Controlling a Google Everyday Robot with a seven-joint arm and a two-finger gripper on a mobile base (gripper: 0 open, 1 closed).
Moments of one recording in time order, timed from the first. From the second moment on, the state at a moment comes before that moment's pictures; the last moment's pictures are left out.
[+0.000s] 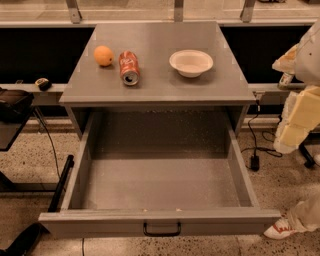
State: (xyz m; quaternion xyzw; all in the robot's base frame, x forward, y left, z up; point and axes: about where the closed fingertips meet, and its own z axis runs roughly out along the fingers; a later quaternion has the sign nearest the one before) arm 0.438 -0.217 0.977 -0.60 0.78 -0.04 0.16
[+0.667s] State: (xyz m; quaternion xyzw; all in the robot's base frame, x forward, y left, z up) arm 0.460 -0.204 0.975 -0.61 0.77 -0.02 0.16
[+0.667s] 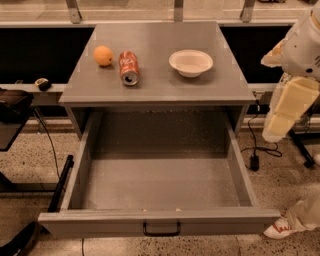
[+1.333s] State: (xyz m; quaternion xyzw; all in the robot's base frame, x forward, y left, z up) arm 0.592 -0.089 0.985 -0.65 0.73 0.00 0.20
